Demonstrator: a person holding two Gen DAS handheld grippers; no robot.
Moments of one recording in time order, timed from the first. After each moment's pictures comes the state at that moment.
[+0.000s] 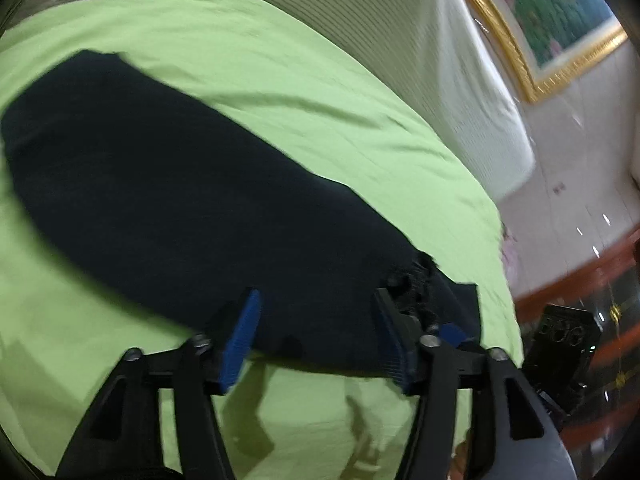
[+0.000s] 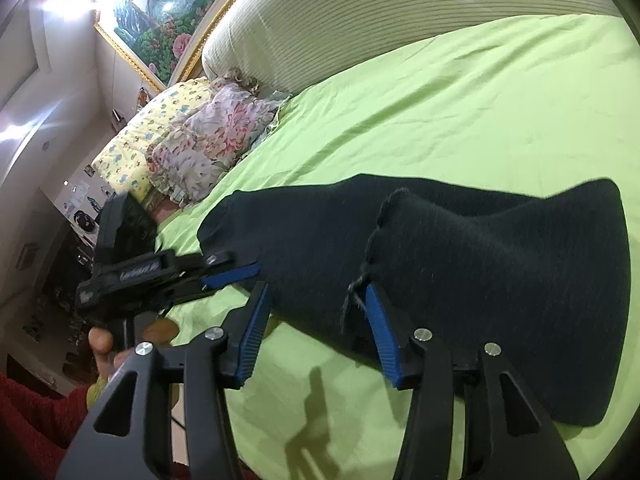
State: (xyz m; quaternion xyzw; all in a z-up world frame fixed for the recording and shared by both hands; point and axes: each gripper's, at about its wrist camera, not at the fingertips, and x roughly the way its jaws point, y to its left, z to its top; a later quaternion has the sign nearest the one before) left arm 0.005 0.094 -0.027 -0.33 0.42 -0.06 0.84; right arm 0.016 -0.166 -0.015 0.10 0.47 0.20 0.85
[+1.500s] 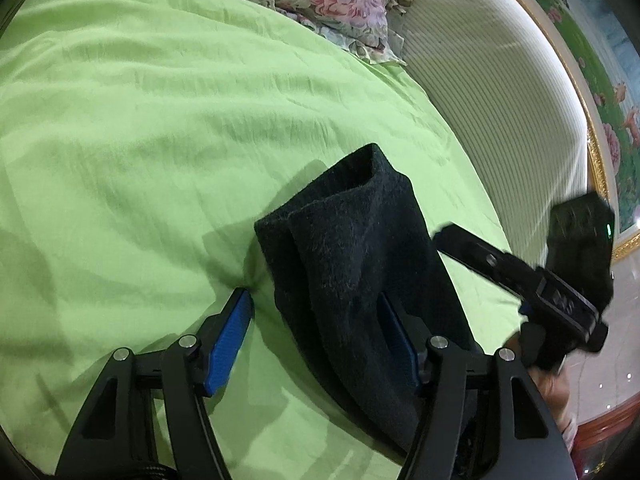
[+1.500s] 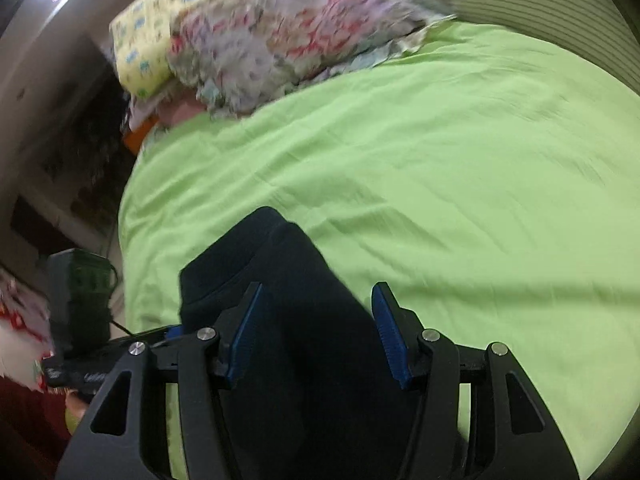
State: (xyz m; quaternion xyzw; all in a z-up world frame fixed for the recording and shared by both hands) left arm -0.010 0.249 -0.069 -0.45 0.34 0.14 0.81; right arm 0.241 0.060 -0.112 -0.12 0.59 0.39 0.70
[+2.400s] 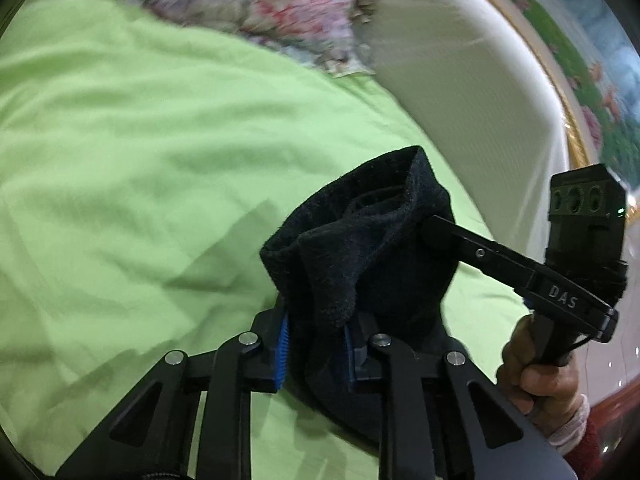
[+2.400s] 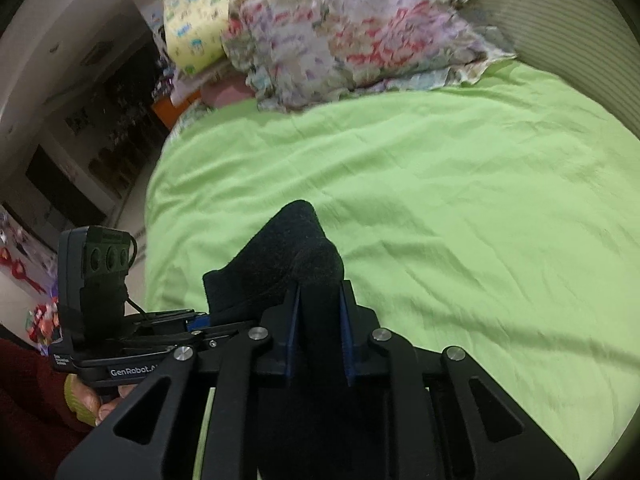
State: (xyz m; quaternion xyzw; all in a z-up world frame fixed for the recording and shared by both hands) left arm -0.009 0.234 -0.035 -0.41 0.32 0.11 0.85; right arm 0.218 0.064 -0.062 -0.13 0.55 0.44 0.70
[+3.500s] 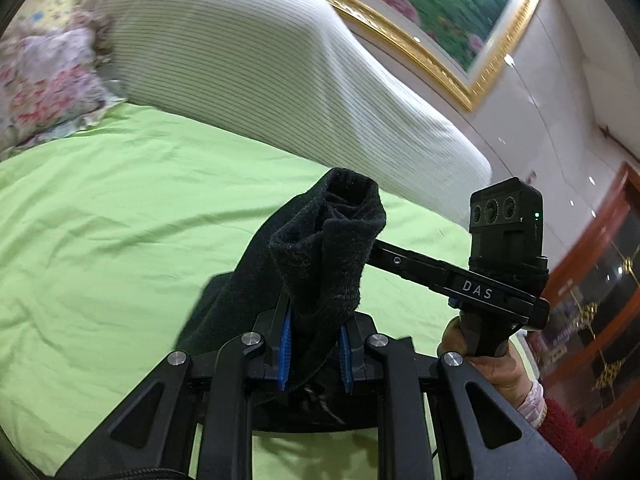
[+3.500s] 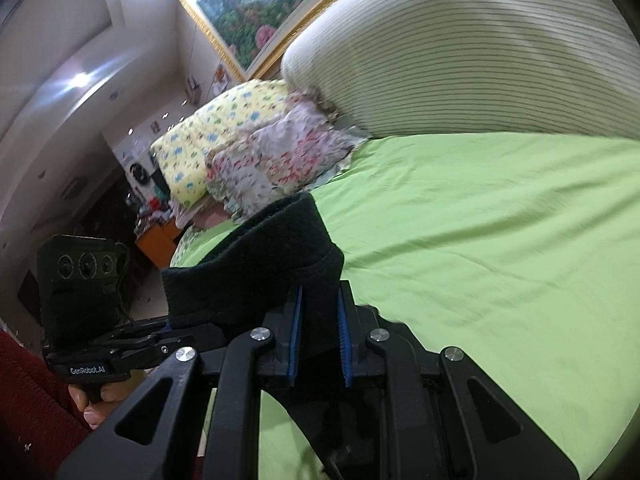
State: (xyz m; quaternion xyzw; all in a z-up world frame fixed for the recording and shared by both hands) left arm 0.011 0.010 0.088 -0.22 0.31 -0.11 0.92; right arm 0.129 -0.162 0.061 0.04 0.43 0.33 0.84
